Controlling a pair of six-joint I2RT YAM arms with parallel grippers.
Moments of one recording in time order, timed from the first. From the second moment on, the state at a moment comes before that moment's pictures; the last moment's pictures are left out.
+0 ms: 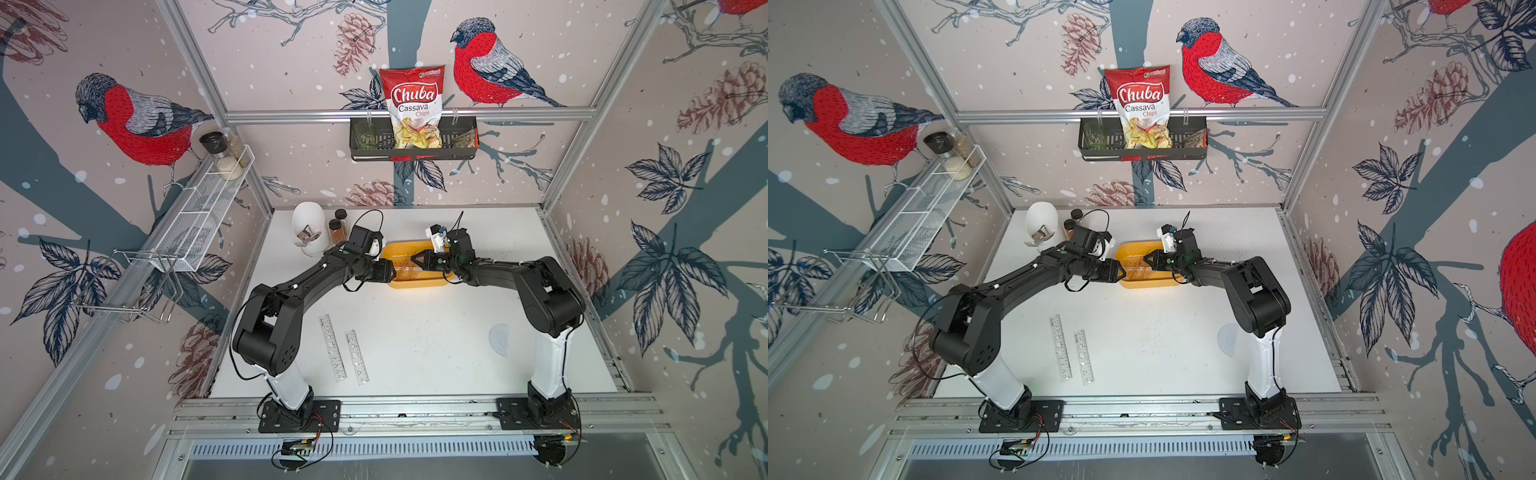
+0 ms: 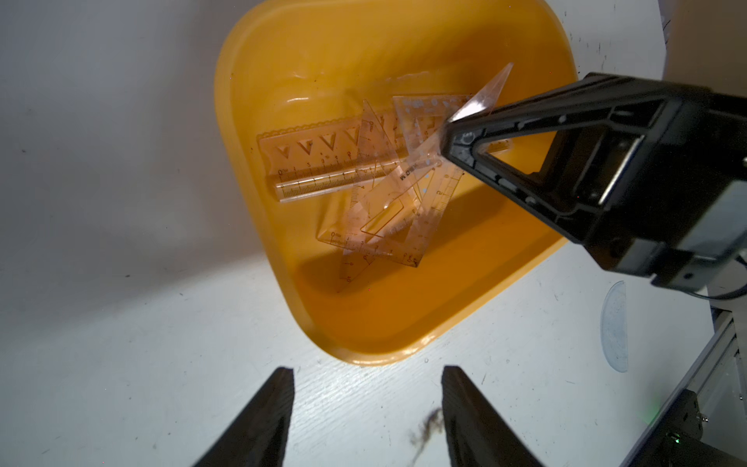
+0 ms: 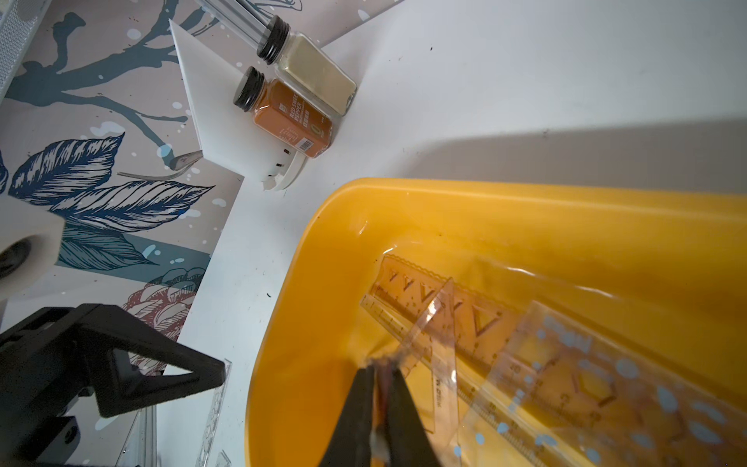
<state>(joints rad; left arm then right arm) -0.42 1.70 1.19 -0.47 0.34 -0.28 0.50 2.01 1.14 0.32 -0.56 0.50</state>
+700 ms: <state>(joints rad) -0.60 1.67 1.13 -0.42 0.36 -0.34 0.46 1.47 0.86 -0.22 -0.14 0.51</state>
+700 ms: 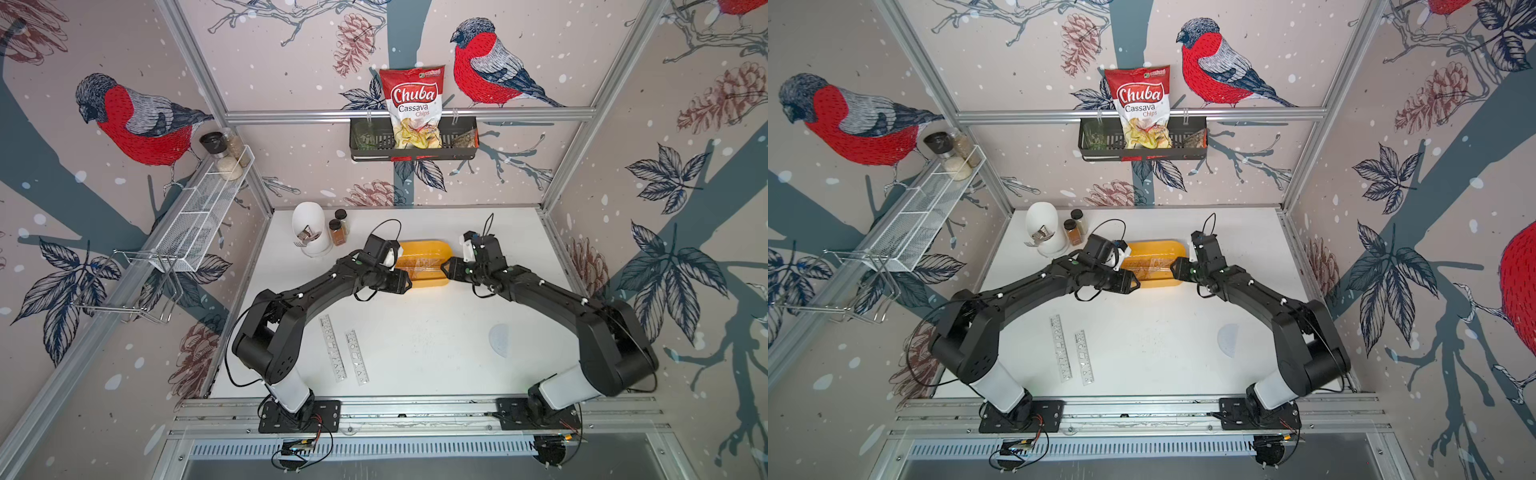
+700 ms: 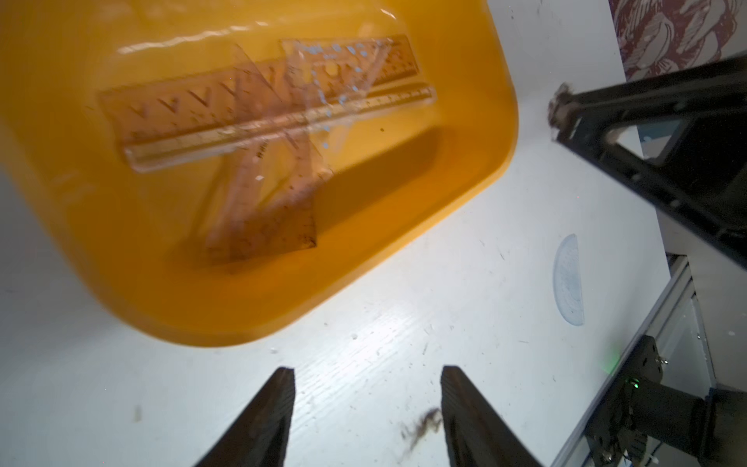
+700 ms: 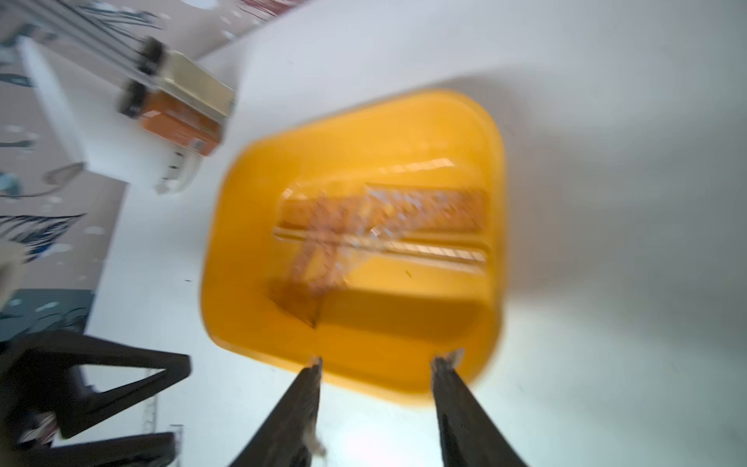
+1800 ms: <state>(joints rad) -0.72 1.67 1.08 -0.34 0.36 -0.41 0.57 1.11 0.43 -0.59 0.25 0.90</state>
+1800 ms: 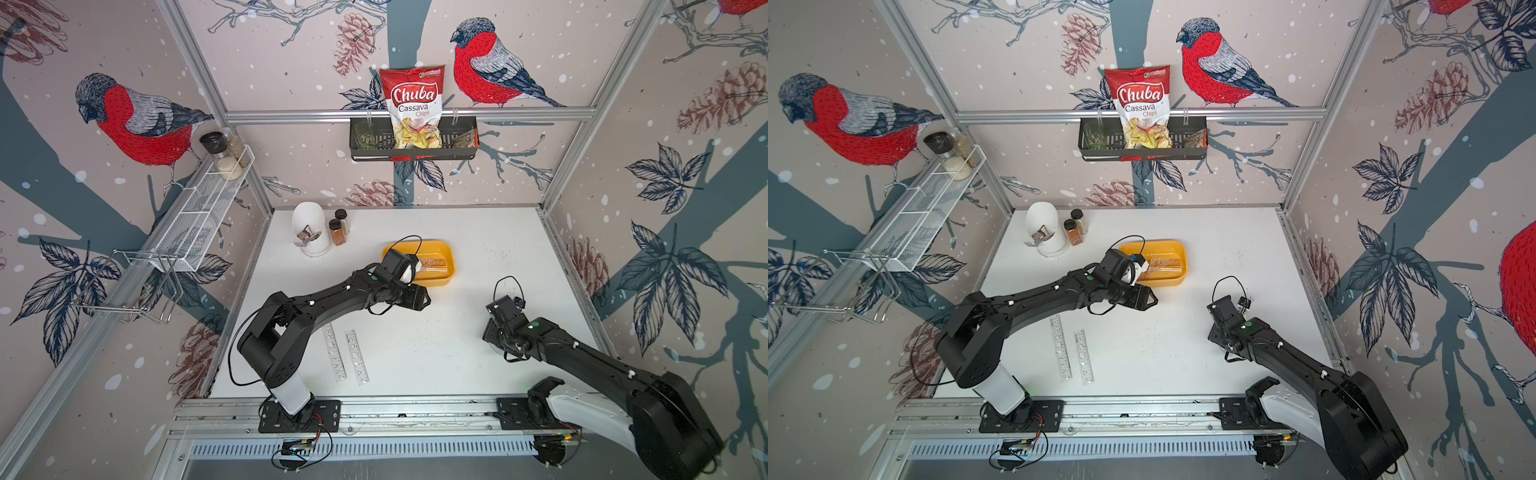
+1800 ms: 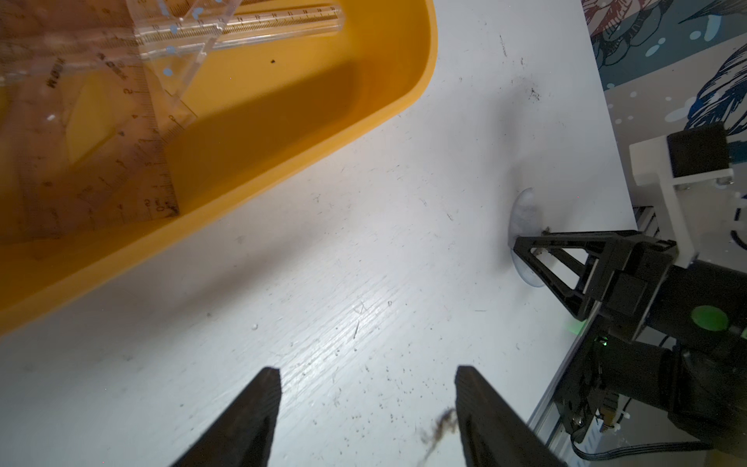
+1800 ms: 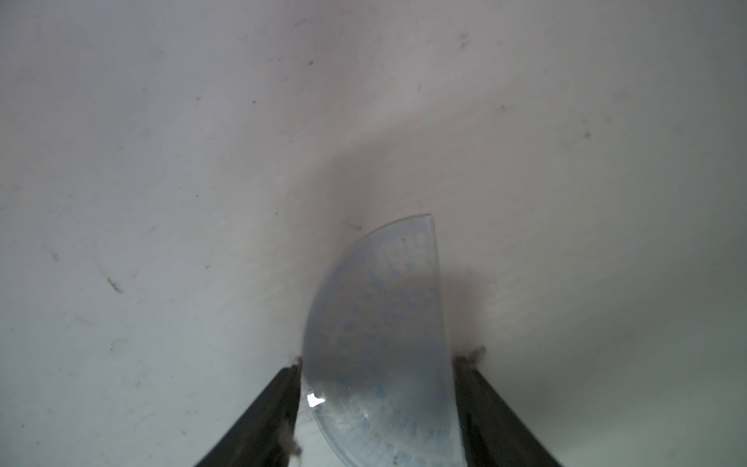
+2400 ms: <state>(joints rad) -0.72 1.65 1.08 -0.34 0.33 -0.41 0.86 1.54 0.74 -0.42 0.27 0.78</state>
